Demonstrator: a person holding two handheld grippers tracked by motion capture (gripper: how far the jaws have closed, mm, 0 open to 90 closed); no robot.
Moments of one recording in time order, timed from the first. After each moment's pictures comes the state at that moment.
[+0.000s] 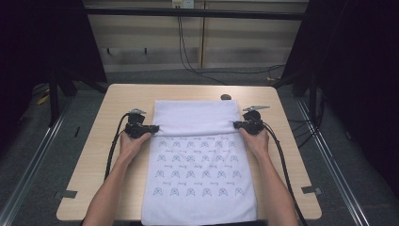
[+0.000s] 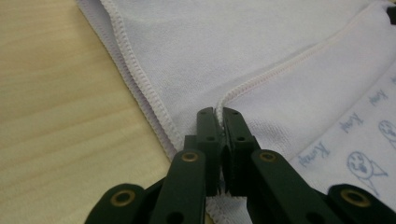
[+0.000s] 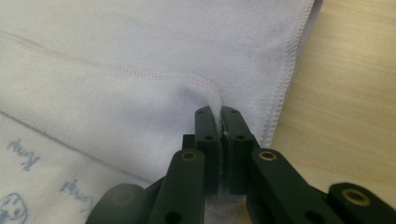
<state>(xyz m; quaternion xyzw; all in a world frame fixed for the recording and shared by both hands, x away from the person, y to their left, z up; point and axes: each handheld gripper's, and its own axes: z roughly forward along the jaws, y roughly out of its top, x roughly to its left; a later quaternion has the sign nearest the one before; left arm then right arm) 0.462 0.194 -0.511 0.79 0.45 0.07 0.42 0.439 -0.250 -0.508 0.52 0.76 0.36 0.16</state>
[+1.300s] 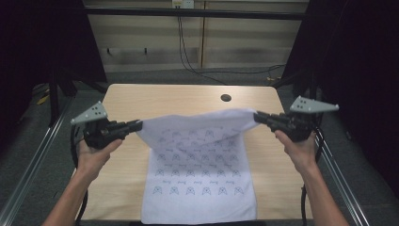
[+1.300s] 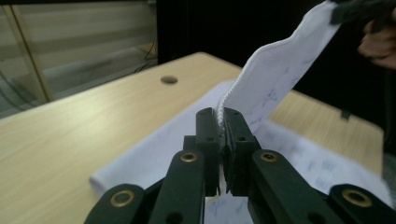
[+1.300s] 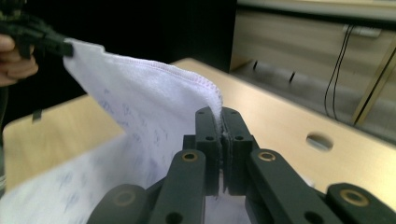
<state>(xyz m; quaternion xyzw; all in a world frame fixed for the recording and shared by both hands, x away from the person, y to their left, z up) 0.316 0.236 -0.357 0.78 0.28 0.11 0.55 0.283 -0.278 -0.330 0.33 0.74 0.54 0.20</state>
